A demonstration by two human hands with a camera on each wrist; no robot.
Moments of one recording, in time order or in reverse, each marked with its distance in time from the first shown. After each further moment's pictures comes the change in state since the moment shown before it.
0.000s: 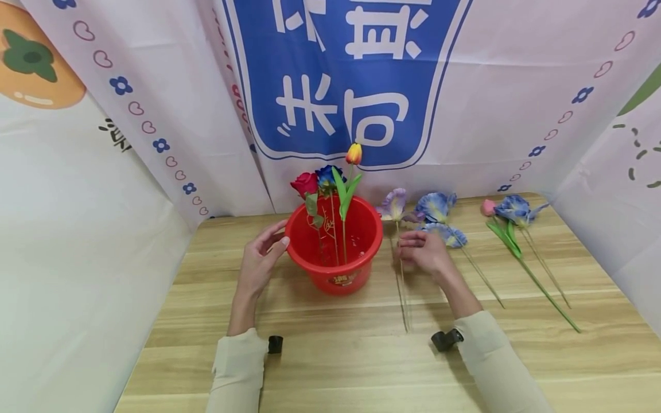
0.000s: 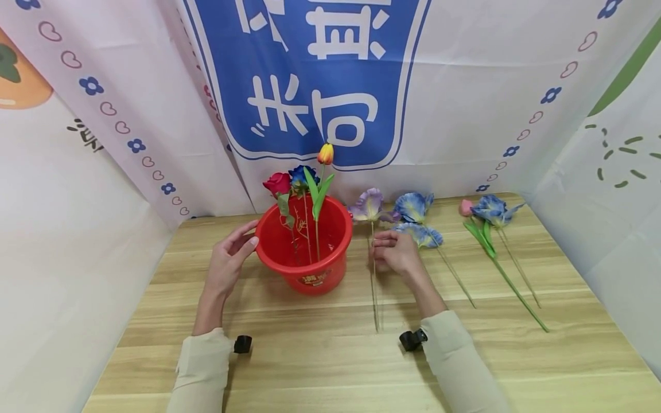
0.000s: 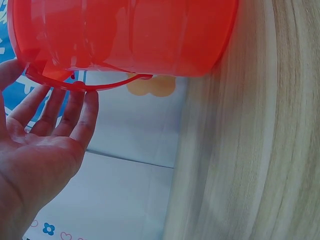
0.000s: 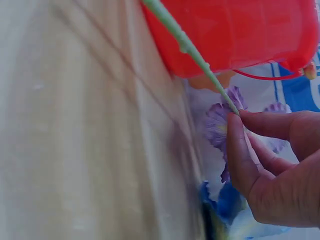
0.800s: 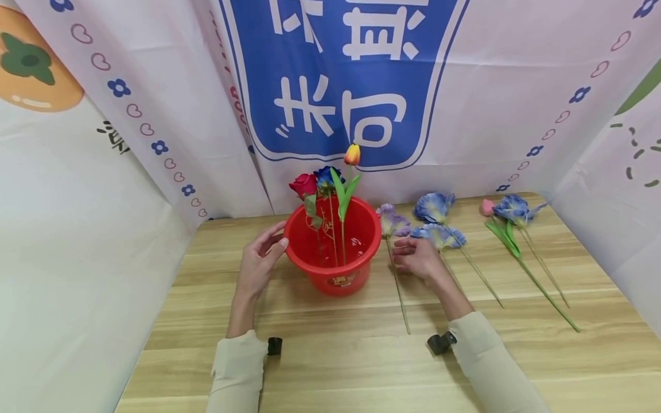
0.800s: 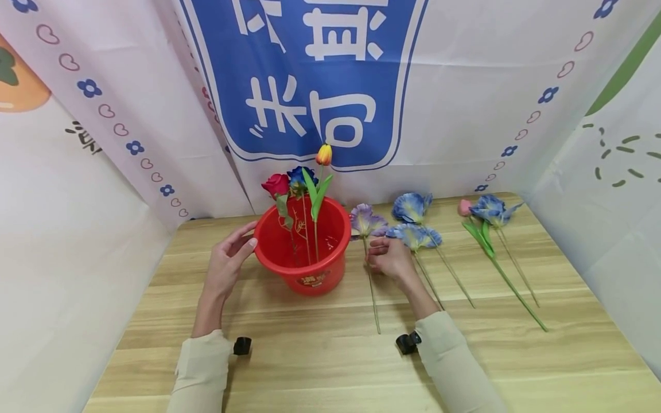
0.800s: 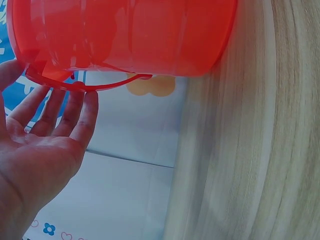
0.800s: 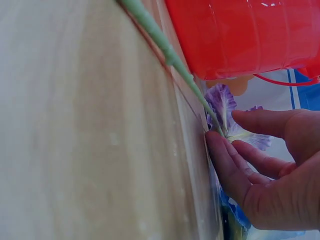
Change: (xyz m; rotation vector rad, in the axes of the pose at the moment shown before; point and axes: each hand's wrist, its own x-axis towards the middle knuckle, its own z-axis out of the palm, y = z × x) left_hand 0.000 -0.001 0.001 0.009 0.005 0.008; right_hand 0.008 0.015 0.014 -0.072 -0.009 0.071
